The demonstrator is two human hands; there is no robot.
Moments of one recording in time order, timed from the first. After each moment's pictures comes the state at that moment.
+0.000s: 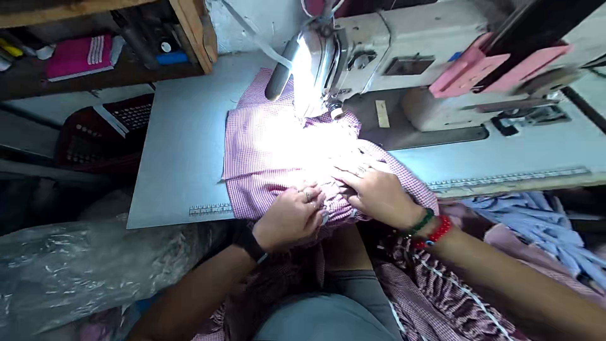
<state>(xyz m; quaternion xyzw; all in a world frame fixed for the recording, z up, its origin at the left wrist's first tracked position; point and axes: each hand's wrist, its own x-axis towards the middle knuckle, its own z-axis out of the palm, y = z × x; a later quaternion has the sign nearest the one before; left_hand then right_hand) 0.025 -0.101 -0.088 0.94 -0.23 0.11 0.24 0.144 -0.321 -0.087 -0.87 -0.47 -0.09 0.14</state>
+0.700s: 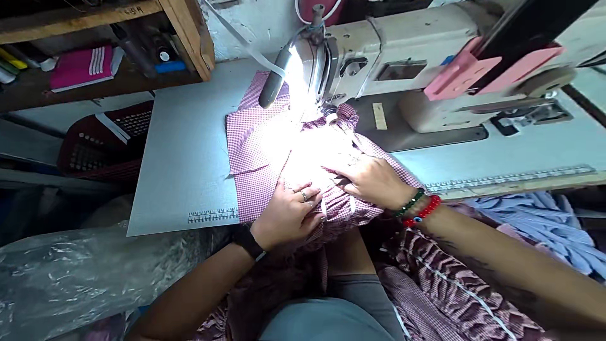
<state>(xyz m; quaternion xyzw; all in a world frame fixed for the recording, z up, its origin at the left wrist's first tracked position) 0.030 -0.096 -0.090 0.94 -0.22 0.11 0.21 0.182 -0.313 -0.089 -0.82 -0.54 -0.13 0.16</state>
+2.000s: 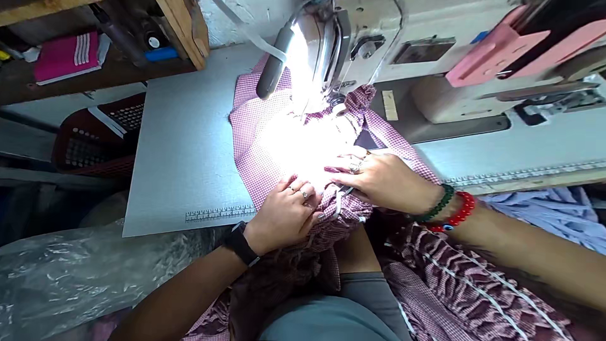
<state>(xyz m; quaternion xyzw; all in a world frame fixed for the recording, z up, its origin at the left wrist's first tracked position) 0.027 -0.085 -0.080 0.95 -0.26 0.08 0.14 0.175 -0.311 -0.067 -0.75 -0.64 -0.12 0.12</state>
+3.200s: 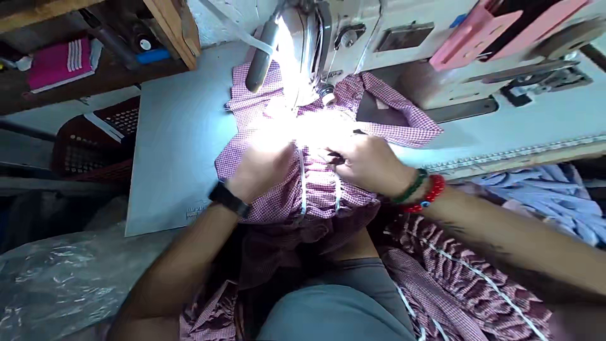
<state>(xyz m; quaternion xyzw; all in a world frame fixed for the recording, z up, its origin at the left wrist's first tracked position) 0.082 -0.043 -0.041 0.96 -0.16 0.18 0.17 0.160 -0.292 -0.056 -0.85 -0.48 -0.11 0.20</state>
